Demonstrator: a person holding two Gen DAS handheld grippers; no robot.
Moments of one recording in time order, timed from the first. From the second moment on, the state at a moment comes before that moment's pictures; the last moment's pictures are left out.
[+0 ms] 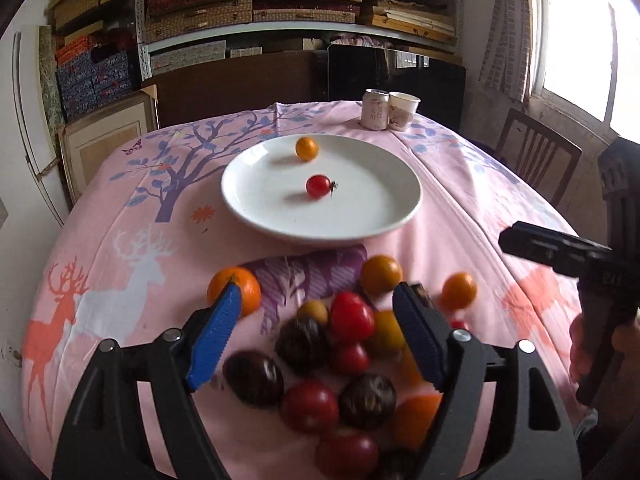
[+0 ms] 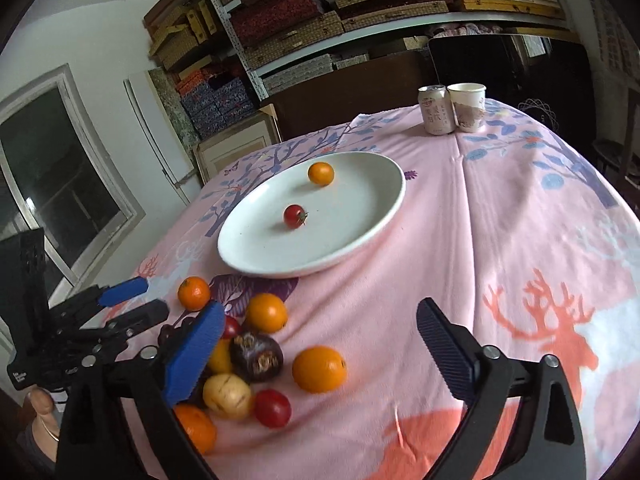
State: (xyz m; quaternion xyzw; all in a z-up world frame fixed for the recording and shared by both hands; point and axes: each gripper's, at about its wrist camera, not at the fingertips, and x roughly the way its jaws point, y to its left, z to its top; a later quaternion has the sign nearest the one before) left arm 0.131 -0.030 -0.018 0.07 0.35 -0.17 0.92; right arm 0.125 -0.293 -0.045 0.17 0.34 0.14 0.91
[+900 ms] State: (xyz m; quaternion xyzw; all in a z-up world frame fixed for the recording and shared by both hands) left arm 0.030 -0.047 -0.082 0.11 0.37 -0.20 0.90; right arm 0.090 -0.280 -0.068 0.13 0.36 0.19 0.90
